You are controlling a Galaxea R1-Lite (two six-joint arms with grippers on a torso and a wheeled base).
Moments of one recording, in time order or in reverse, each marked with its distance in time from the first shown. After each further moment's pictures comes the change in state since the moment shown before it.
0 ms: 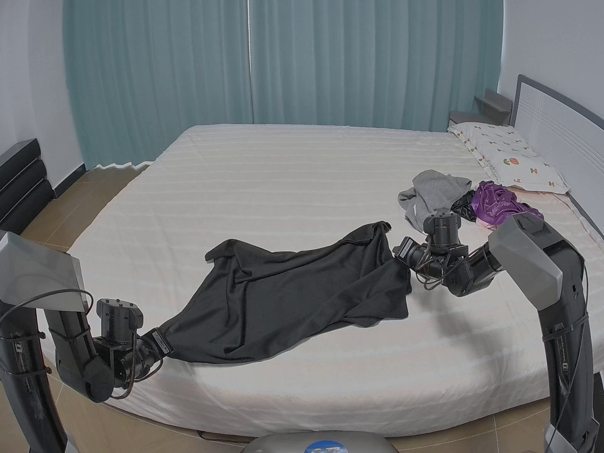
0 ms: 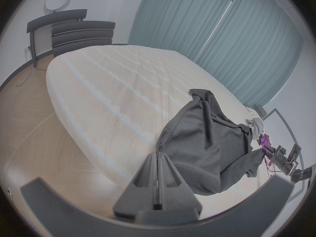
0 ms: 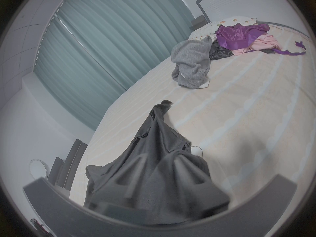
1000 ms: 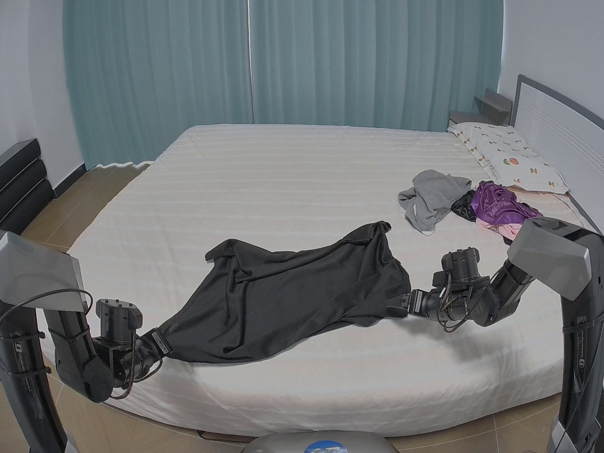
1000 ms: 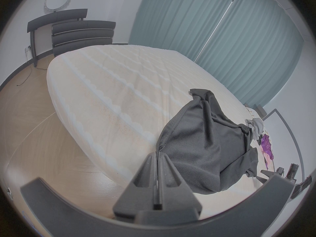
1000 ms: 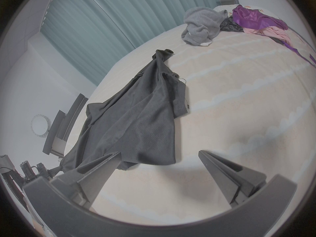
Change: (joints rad) left arm 0.004 -0.001 0.003 0.000 -0.003 -0.001; right arm -0.018 -0.155 0.474 -0.035 0.245 -0.283
